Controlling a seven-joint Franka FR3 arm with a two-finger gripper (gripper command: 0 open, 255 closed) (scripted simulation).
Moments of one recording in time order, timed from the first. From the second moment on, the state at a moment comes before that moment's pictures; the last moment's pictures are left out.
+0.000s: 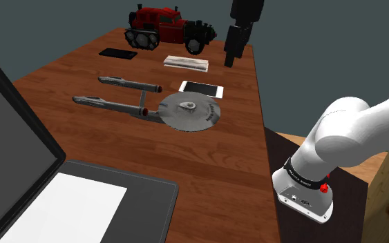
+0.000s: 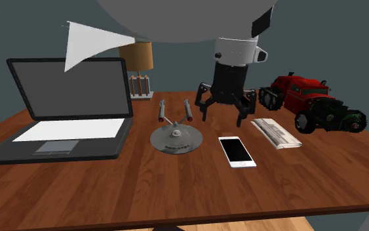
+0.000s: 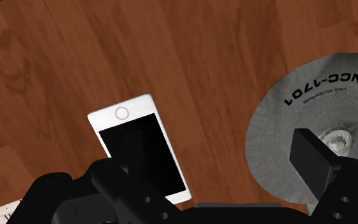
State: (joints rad) arm 0.03 -0.68 0.09 -2.30 0.13 1.62 -0.13
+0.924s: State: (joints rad) arm 0.10 -0.30 0.26 -2.16 0.17 1.99 -0.05
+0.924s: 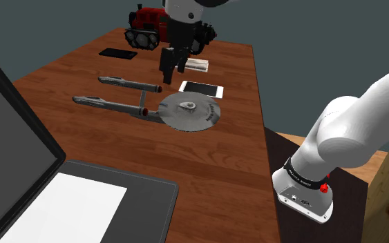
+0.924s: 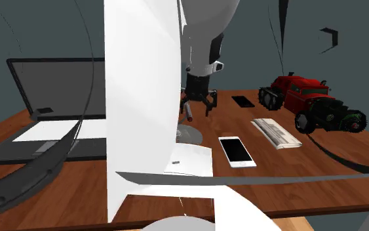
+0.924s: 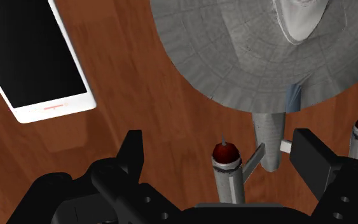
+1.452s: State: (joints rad) arm 0.11 -0.19 0.30 -2.14 0.15 2.11 -0.03
